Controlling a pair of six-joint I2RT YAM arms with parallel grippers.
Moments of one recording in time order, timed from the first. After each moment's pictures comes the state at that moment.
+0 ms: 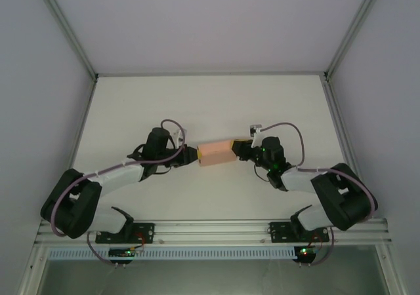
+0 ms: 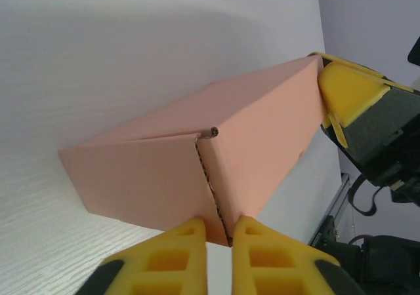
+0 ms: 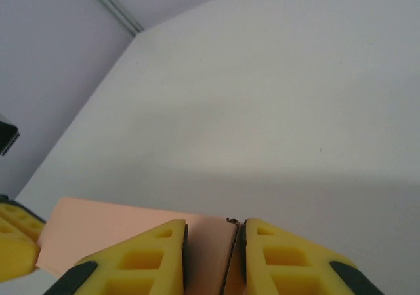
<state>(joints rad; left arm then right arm) -0.56 1.38 0.56 0.15 0.56 -0.80 0.50 1.45 0.34 0.79 -0.25 0.54</state>
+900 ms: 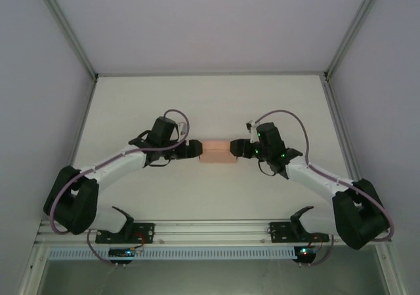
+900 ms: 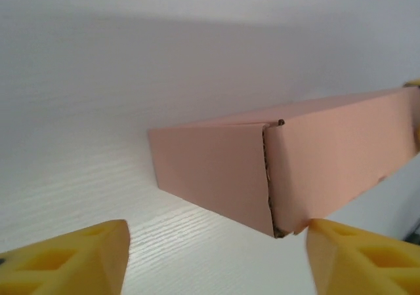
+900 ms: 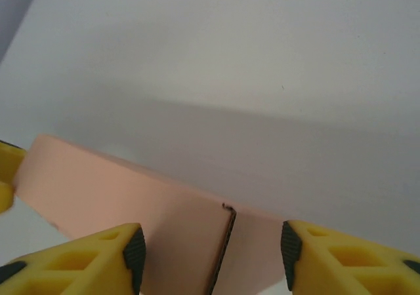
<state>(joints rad) -0.57 1.37 0.81 -0.30 0.33 -0.60 0.51 1.24 0.65 -0.07 -0.22 0.44</state>
